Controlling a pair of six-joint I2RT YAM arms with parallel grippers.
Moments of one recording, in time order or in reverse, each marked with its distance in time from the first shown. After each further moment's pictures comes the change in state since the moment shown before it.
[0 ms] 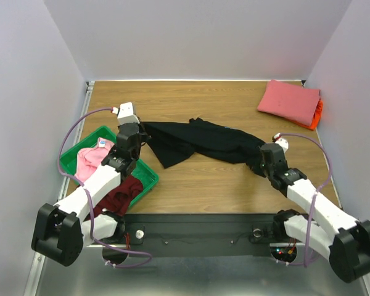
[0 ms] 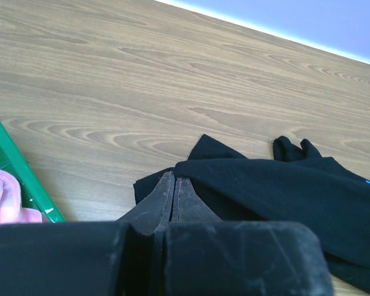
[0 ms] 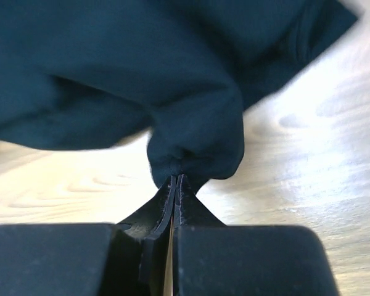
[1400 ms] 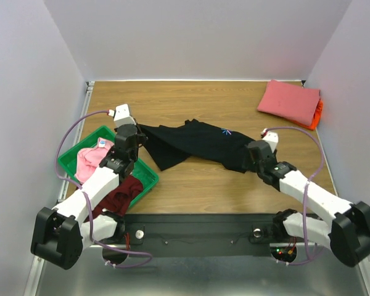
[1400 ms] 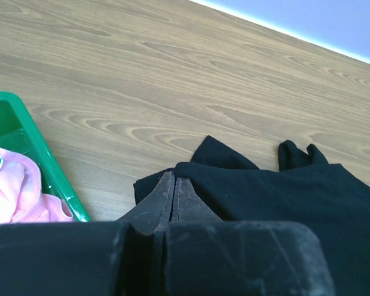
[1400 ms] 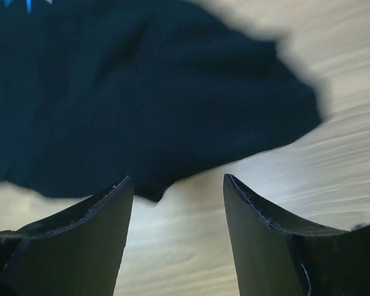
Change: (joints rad) left arm 0.018 -0.028 -0.013 -0.044 -0.040 -0.024; right arm 0.105 0.061 0.113 -0.026 0.240 -0.126
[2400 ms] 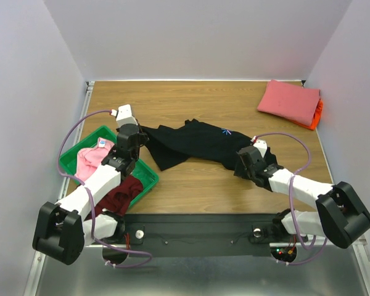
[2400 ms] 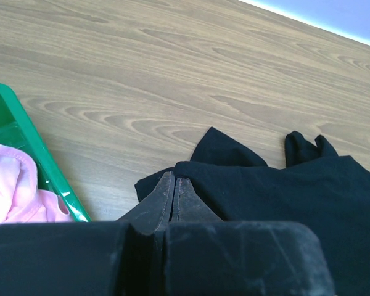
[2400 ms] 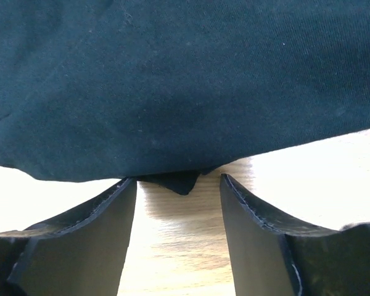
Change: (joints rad) left arm 0.000 0.038 0.000 0.001 0.013 0.000; right arm 0.087 0.203 -0.086 0.151 -0.118 0.097
